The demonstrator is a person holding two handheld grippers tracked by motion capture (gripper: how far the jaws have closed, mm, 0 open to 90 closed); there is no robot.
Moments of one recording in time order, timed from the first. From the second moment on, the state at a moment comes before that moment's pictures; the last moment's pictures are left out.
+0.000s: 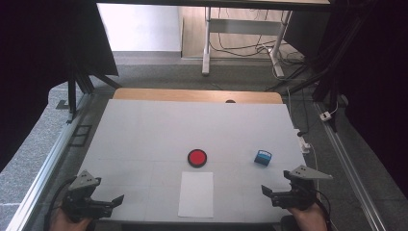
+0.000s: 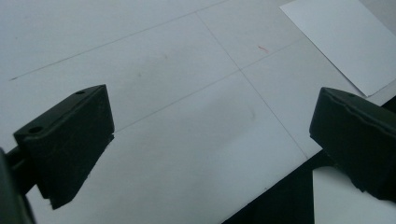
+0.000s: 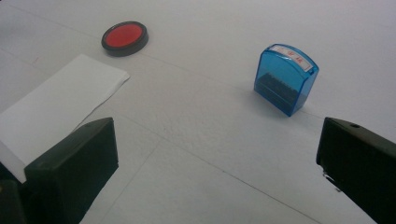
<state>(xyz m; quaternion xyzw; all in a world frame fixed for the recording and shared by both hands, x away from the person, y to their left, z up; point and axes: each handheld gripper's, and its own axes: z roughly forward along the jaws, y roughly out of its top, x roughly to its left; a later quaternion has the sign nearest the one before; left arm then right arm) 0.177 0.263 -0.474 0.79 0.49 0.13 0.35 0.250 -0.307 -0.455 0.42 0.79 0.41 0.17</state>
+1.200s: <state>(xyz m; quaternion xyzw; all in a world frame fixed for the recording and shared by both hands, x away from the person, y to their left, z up) 0.187 0.261 -0.477 0.80 0.48 0.10 0.35 0.252 -0.298 -0.452 0.39 0.82 0.39 0.17</state>
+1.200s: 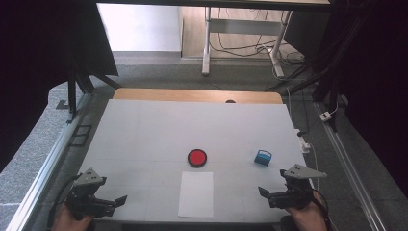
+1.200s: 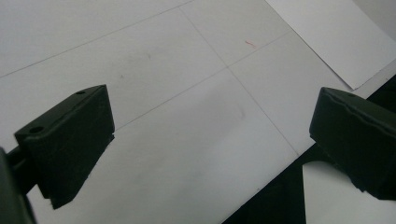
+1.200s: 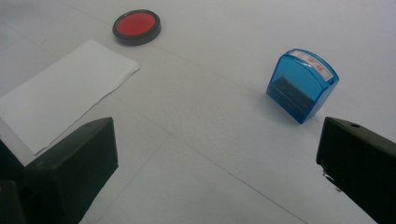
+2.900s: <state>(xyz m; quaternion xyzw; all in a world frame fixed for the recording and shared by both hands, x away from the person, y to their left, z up) 0.187 0.263 -0.477 0.80 0.48 0.10 0.36 0.327 -0.295 -0.455 0.37 0.85 0.33 0.16</state>
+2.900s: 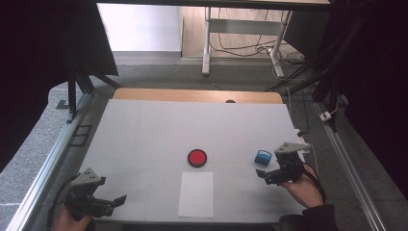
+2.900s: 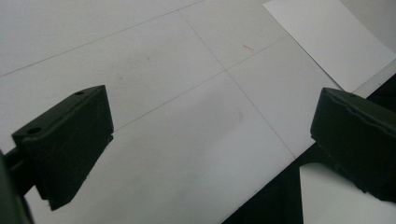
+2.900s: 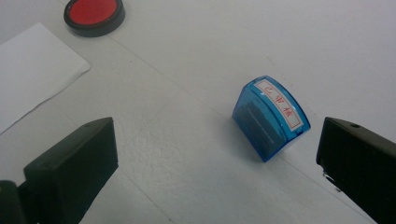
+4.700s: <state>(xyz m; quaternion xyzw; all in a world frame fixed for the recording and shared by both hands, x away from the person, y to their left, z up) 0.189 0.263 -0.478 0.80 0.48 0.09 0.35 0.395 -0.304 -0.470 0.29 0.91 0.27 0.12</state>
